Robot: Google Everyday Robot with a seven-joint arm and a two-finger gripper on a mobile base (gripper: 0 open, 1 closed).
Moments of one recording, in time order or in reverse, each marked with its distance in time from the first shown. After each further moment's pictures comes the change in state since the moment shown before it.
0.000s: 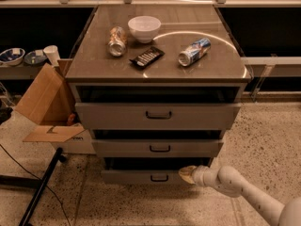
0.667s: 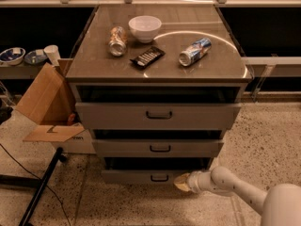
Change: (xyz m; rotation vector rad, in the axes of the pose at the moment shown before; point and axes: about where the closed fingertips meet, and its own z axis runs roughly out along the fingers) arm 0.030 0.043 0.018 -0.147 0.108 0.003
